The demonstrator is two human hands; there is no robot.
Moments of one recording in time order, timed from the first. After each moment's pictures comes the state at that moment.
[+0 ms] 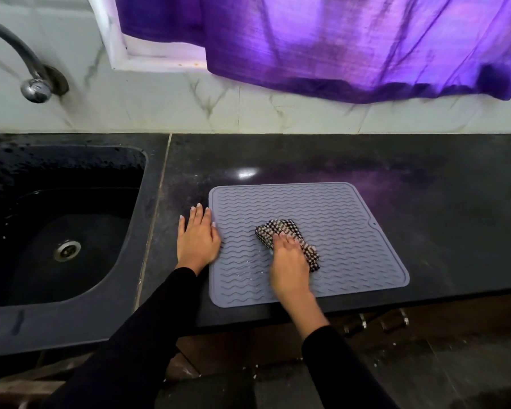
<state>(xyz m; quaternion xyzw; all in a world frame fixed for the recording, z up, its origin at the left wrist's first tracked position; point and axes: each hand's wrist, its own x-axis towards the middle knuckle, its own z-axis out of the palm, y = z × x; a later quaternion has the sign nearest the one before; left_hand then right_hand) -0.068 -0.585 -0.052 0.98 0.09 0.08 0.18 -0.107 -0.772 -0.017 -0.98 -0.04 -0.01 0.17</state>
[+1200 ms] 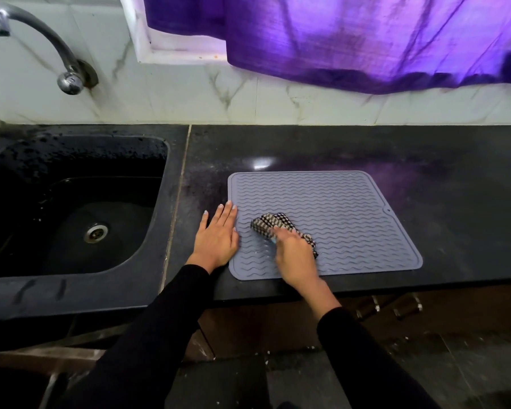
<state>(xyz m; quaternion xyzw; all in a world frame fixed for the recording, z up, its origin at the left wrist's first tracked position) -0.109 -0.578 -0.057 1.00 -0.02 0.02 0.09 -0.128 -0.762 -0.020 -0.96 -0.13 -0.04 0.24</state>
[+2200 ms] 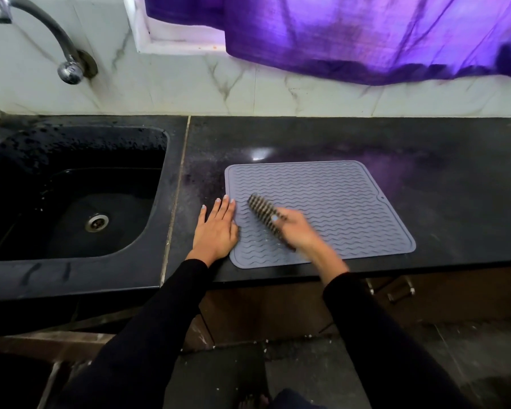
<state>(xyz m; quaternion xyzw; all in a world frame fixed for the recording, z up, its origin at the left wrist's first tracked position) -0.128 -0.584 -0.054 0.99 0.00 0.01 0.11 -0.119 -0.766 0.009 -0.84 -0.05 0.17 0.51</state>
